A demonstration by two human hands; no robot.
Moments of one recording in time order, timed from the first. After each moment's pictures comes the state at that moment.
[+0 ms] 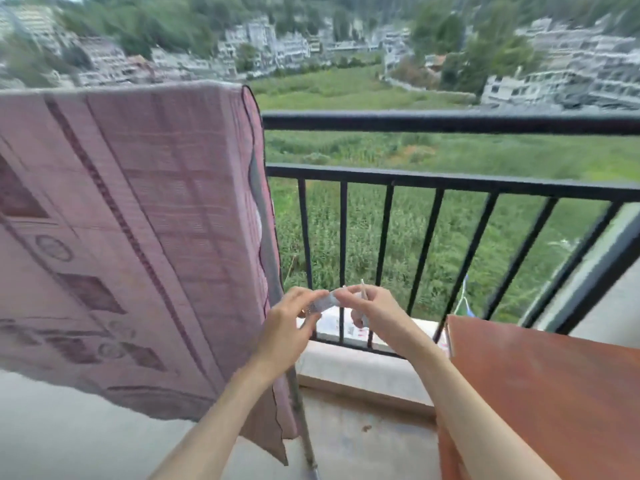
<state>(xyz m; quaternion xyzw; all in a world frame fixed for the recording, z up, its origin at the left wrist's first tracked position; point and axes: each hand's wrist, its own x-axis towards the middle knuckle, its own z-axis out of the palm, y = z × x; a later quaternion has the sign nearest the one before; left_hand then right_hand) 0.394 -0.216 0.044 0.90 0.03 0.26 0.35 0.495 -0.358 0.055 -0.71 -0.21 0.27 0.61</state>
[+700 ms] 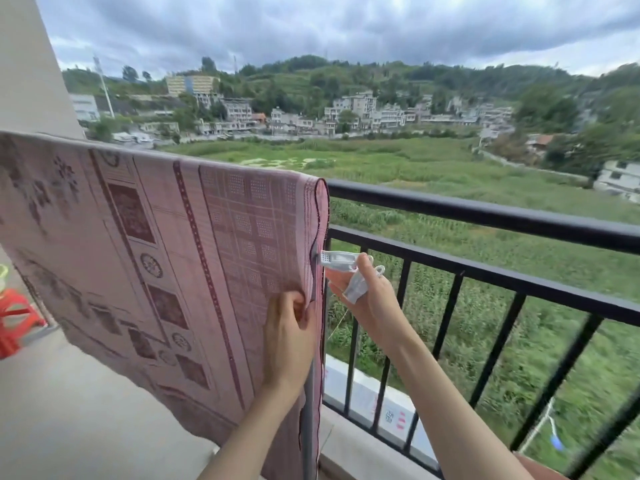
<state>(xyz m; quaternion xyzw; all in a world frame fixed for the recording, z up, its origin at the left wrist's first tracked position) 0.437 -0.193 0.110 0.75 0.31 0.51 0.28 0.549 -0.255 0.154 -0.45 -0.28 0.37 0.77</state>
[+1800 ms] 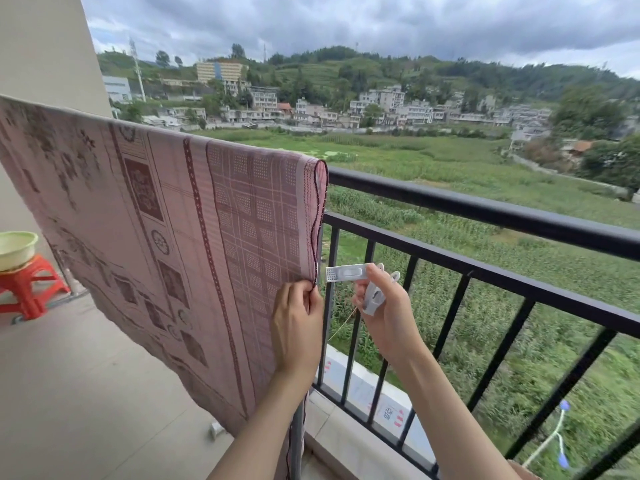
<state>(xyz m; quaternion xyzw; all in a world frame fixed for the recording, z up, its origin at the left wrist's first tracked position) 0.460 -0.215 0.105 0.73 0.34 0.57 0.18 0.555 -0.283 0.141 -0.41 -0.27 0.37 0.79</state>
